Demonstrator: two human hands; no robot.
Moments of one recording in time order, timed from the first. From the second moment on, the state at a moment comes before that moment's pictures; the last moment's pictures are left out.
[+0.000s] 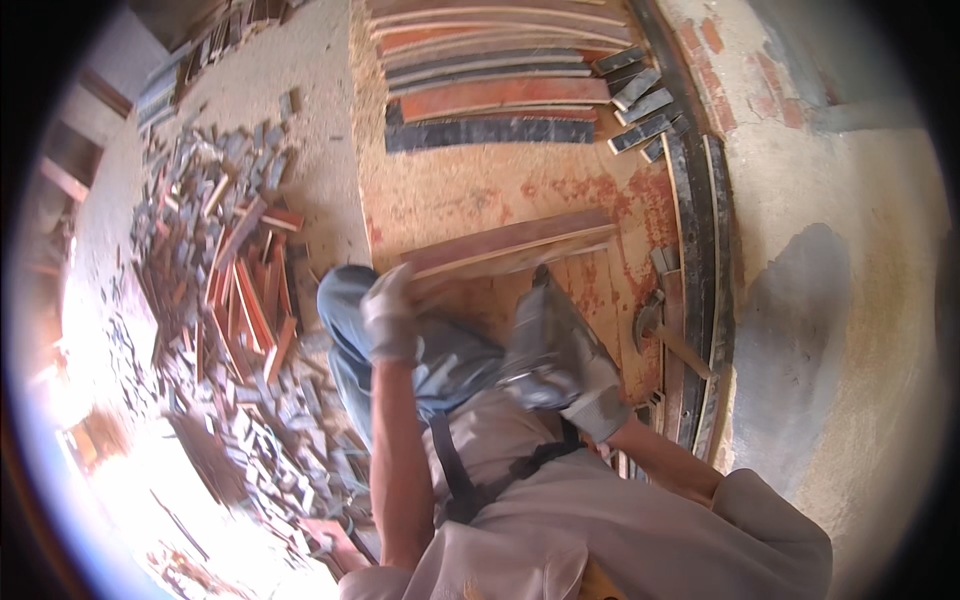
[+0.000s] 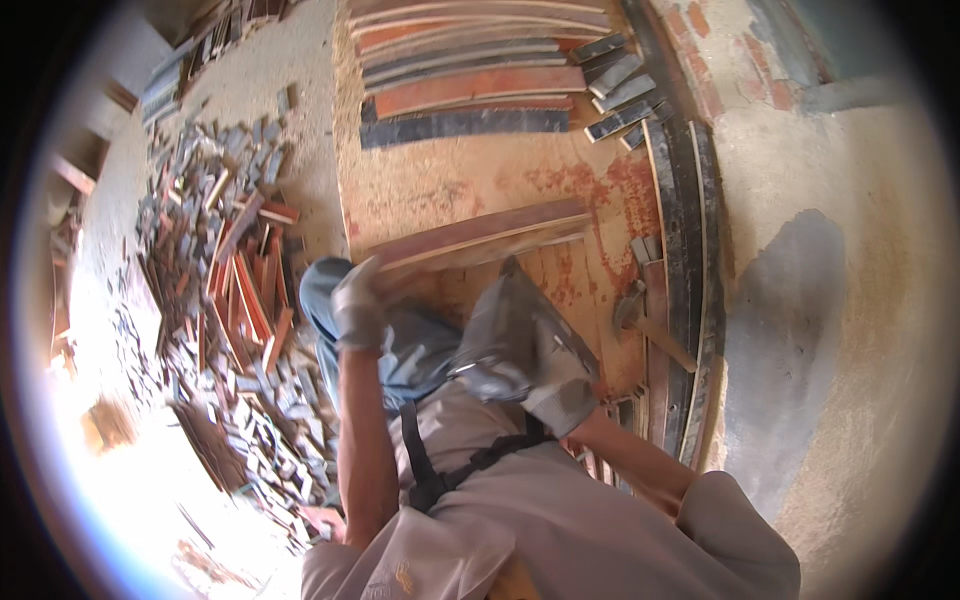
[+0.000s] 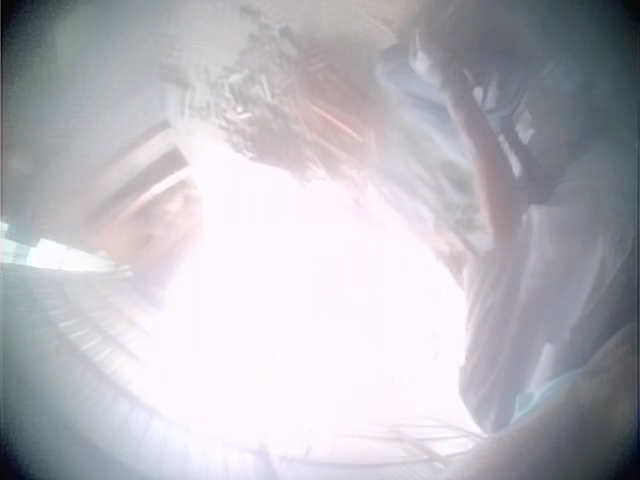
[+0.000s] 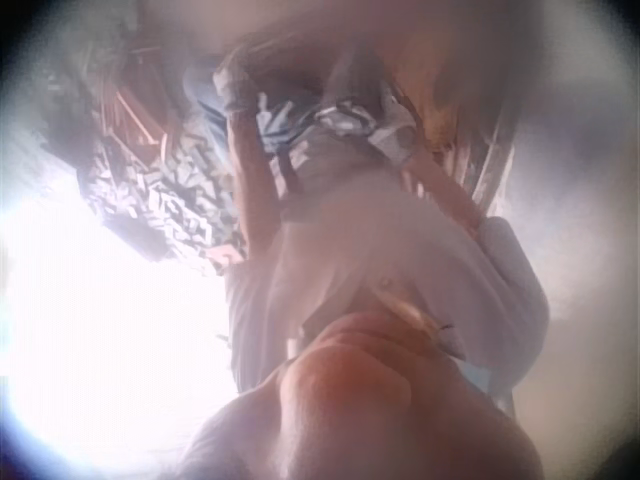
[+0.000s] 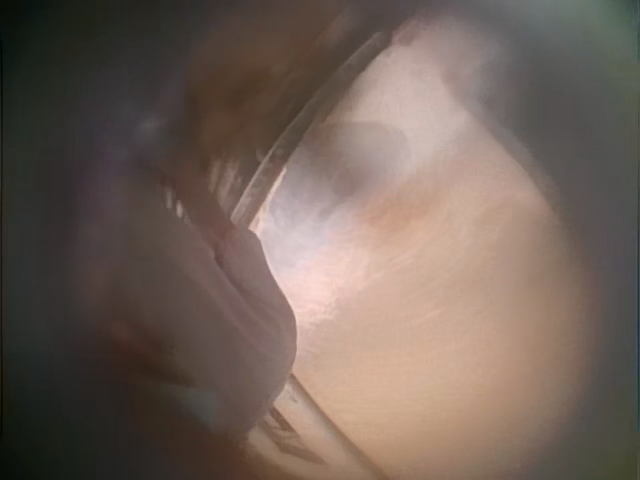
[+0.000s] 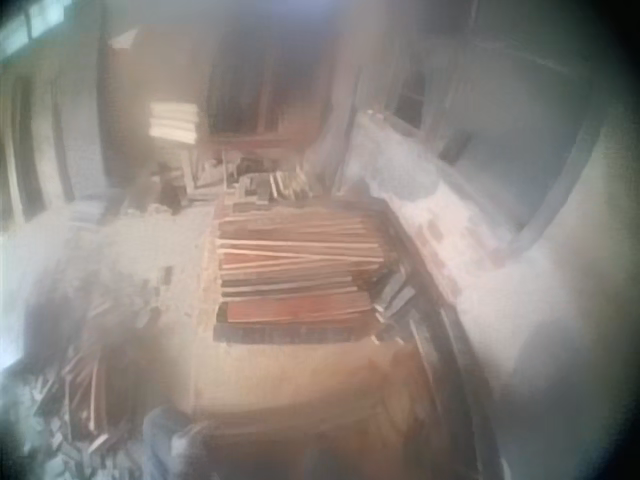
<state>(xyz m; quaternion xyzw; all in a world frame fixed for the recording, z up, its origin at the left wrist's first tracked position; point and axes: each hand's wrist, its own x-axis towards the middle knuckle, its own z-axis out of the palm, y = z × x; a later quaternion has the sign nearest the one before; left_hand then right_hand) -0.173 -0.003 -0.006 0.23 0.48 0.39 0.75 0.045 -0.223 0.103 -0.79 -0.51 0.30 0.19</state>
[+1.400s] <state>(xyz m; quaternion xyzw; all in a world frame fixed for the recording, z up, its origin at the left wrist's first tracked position) -0.171 0.026 0.023 0.60 0.64 0.31 0.37 0.204 0.023 -0.012 -0.67 -0.74 -0.07 0.00</state>
